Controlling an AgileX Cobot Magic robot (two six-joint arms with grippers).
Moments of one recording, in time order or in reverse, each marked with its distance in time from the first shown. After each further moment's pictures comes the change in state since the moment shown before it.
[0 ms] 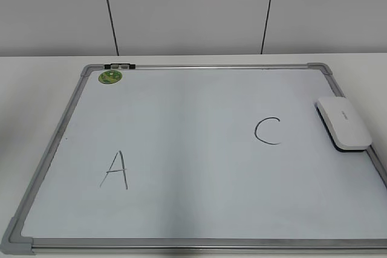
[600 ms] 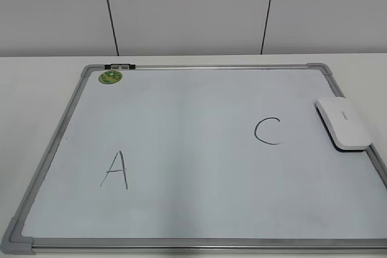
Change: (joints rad) left arm 0.000 -0.625 0.549 0.018 0.007 0.000; right arm 0.000 -0.688 0.562 -0.023 0.008 0.014
